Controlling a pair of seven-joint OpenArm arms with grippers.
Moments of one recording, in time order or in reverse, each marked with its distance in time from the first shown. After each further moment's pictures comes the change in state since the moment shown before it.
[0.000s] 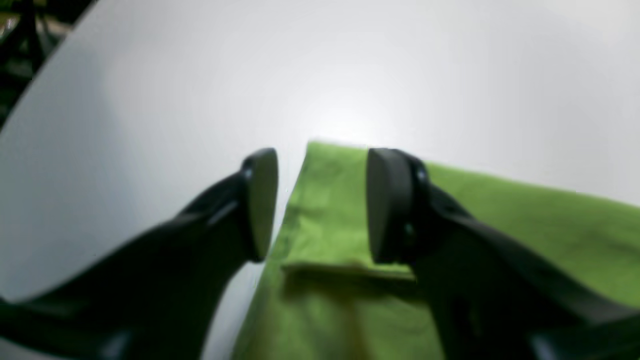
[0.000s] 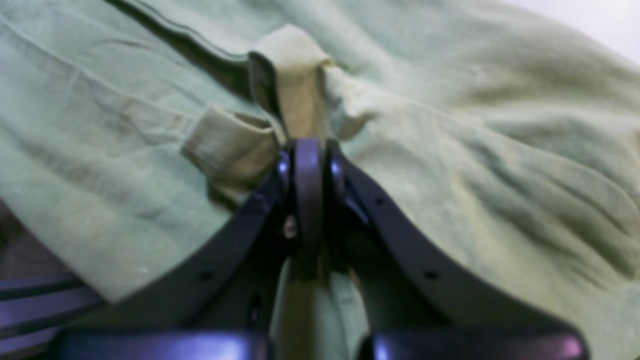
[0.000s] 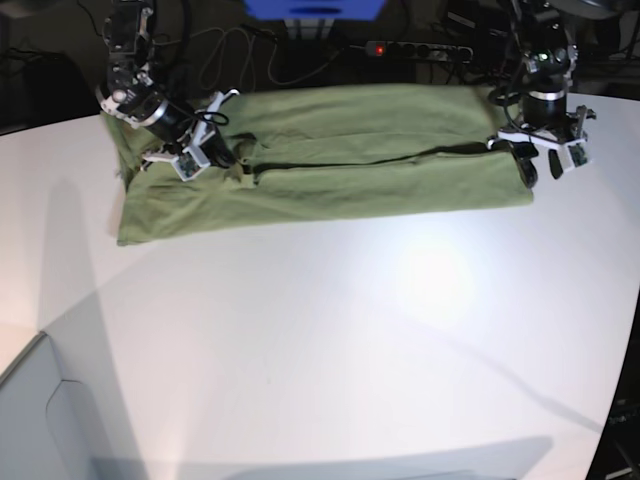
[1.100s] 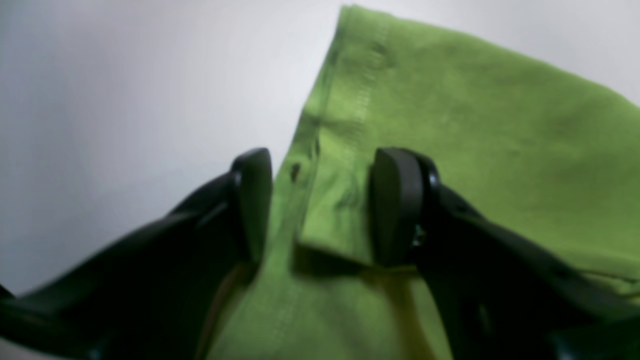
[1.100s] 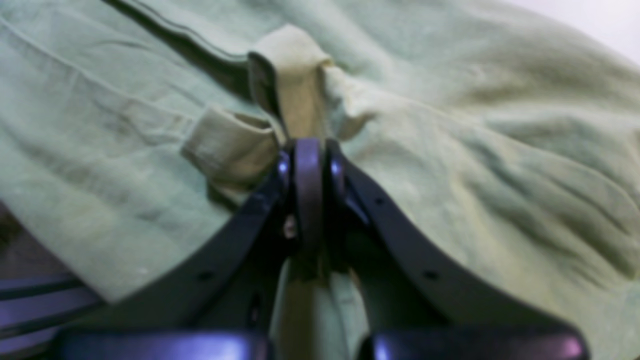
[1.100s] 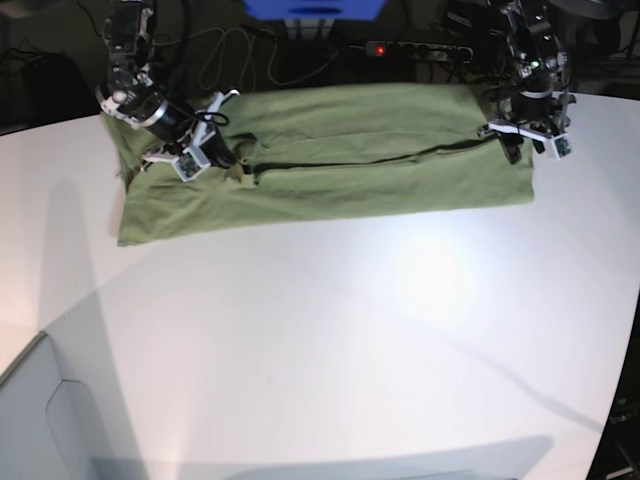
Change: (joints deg) left arm -2.4 0.3 -0.3 -13.7 0.0 -0.2 0.7; right arm 0.1 0.0 0.0 0.0 0.0 0.0 -0.2
